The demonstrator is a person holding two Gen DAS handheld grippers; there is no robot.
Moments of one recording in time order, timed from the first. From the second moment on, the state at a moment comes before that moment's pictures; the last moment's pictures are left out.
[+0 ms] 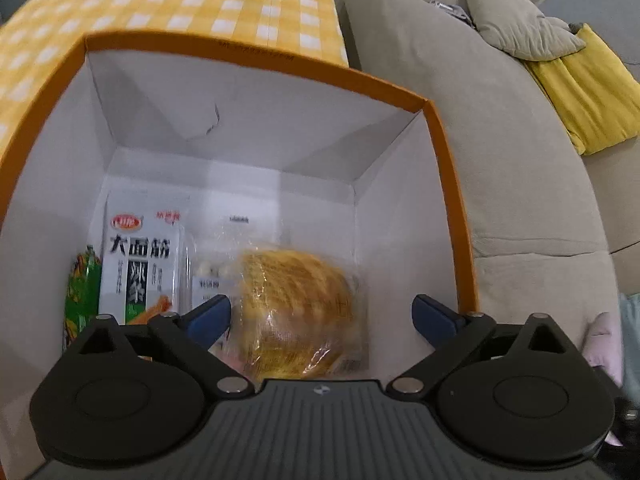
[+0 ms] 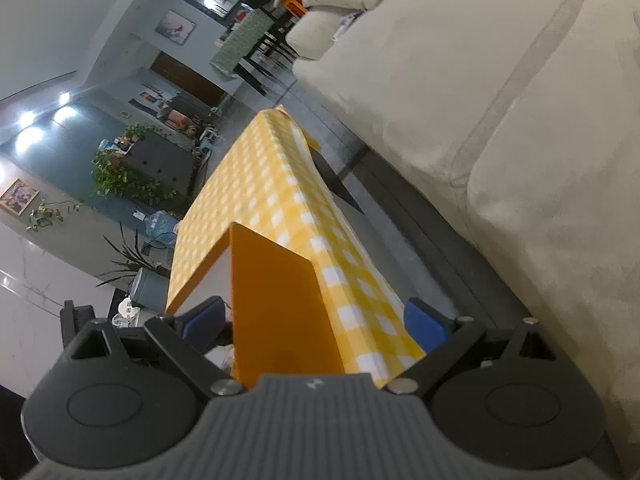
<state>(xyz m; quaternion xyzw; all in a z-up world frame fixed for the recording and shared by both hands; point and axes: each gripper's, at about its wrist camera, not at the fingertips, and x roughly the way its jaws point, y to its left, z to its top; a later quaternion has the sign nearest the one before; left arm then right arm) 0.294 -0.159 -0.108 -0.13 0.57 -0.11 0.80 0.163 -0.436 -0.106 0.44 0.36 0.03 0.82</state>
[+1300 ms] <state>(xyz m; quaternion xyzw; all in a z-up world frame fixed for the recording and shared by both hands) 0.275 -0.176 -0.096 -0.05 0.55 -0.29 0.79 0.184 -0.412 -0.115 0.39 0.40 0.03 0.83</state>
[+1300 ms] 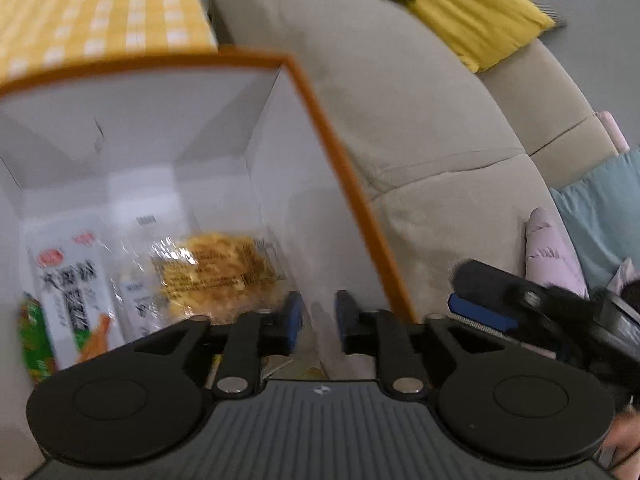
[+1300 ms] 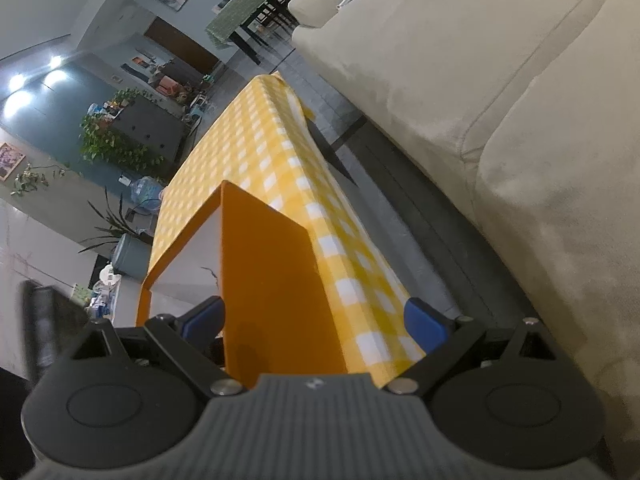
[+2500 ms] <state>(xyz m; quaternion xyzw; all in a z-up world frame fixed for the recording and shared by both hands) 0.125 -0.046 0.047 -0.02 0.43 -0.13 0.89 0.137 -0.326 -0.021 0.19 0.39 0.06 0.90</state>
